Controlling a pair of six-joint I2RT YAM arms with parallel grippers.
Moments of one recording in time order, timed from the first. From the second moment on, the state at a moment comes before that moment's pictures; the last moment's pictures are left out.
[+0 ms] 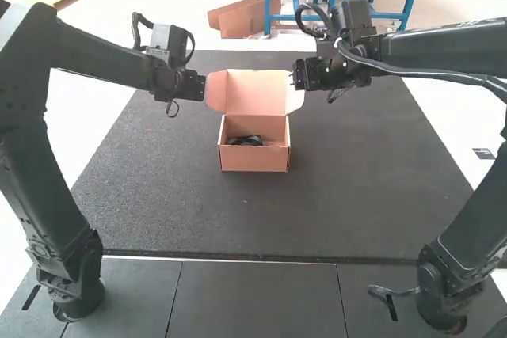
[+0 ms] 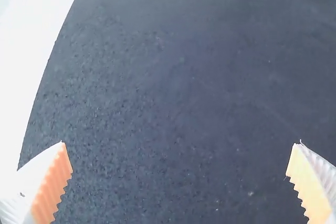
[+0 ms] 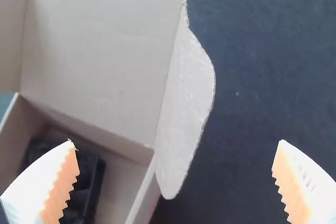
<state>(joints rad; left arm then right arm) -0.25 1.66 1.05 0.03 -0.40 -0.05 0.47 1.56 1.14 -0.19 0.00 0.06</state>
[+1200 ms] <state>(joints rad) -0.31 1.72 1.15 -0.07 -0.10 -0.17 0.38 1.59 1.06 0.01 -0.16 0.21</state>
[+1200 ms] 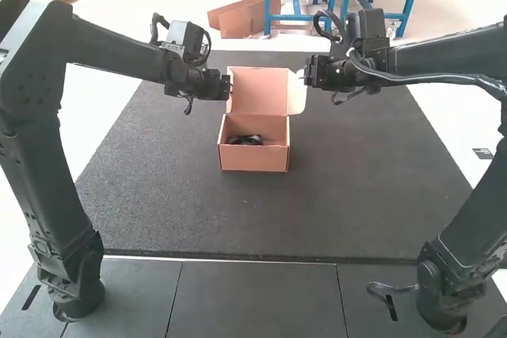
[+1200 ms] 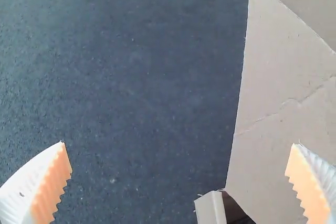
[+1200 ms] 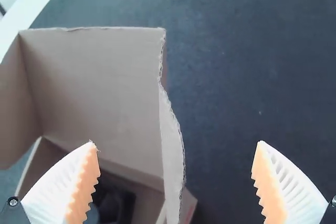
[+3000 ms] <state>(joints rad) -0.31 1.72 1.15 -0.11 -0.10 -0.19 0.50 1.71 1.06 0.14 -0.20 0.30</state>
